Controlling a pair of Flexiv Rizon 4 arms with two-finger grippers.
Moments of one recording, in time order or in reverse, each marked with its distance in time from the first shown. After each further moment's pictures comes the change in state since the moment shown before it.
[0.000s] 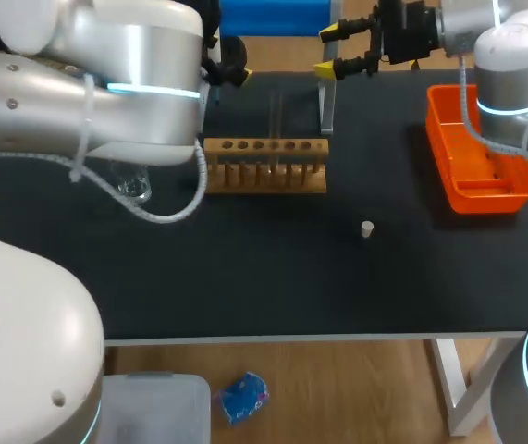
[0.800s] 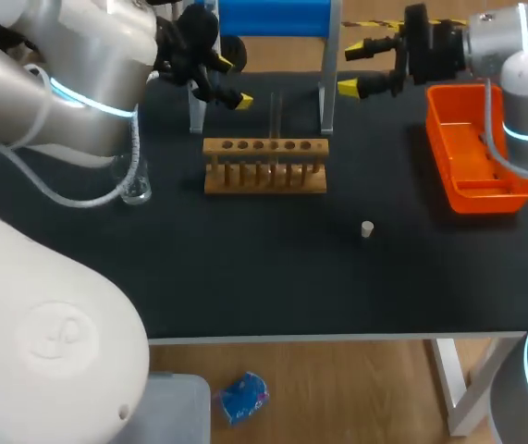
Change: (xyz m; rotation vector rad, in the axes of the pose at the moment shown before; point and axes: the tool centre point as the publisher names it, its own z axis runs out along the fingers) left arm 0.026 0.029 0.021 -0.036 0.295 0.086; right arm 0.027 -0.031 -0.039 0.007 -0.039 0.042
